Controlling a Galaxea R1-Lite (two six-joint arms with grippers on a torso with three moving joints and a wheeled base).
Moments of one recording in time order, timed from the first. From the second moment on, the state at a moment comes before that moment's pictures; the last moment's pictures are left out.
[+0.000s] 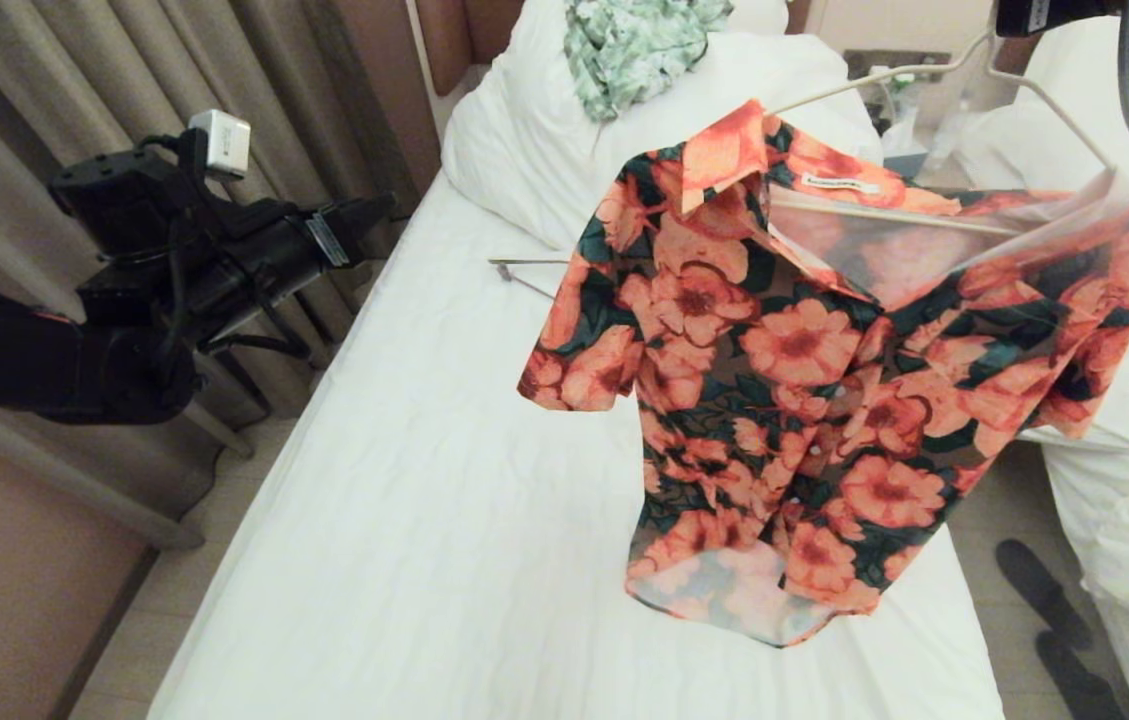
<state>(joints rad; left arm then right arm) -0.07 1.90 -1.25 -0.90 -0.40 -0.20 0.44 1.64 -1.97 0.19 -0.14 -0.30</state>
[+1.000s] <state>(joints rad) -0.04 1.90 -1.27 -0.91 -0.40 -0.23 0.51 1.70 -1.97 -0.19 -0.15 -0.42</state>
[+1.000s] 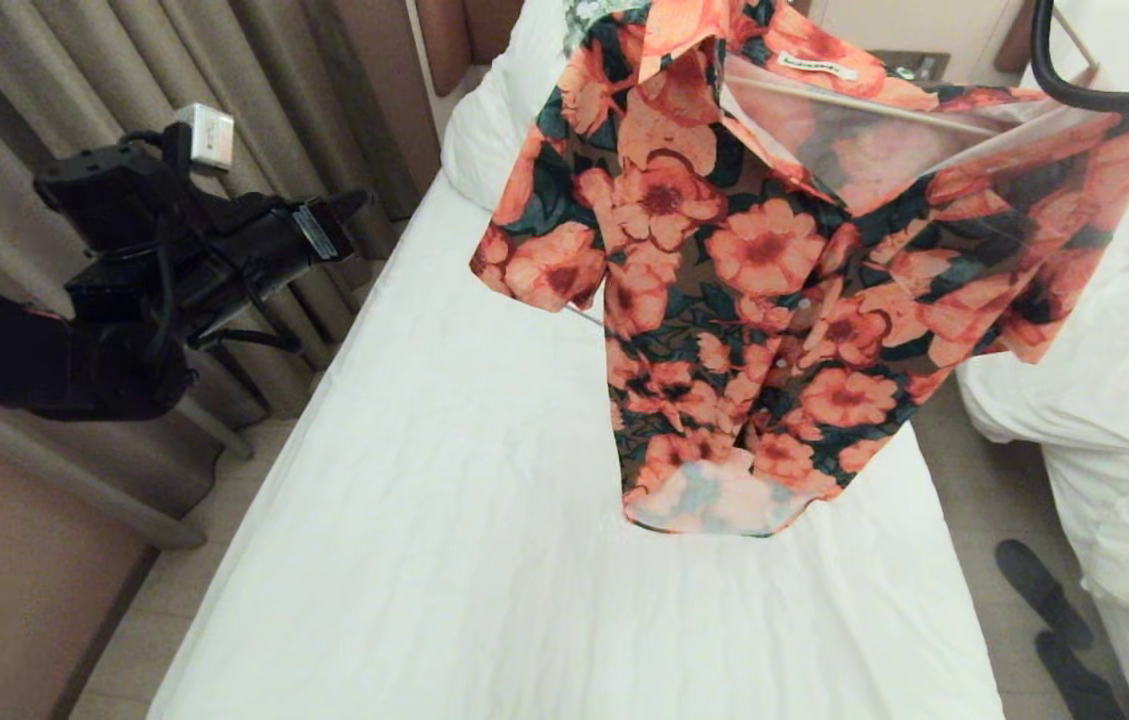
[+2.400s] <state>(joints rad) -0.05 1.90 -1.28 -0.93 -0.39 -0.24 0.50 1.70 -1.97 -0.19 -0.16 -0.43</state>
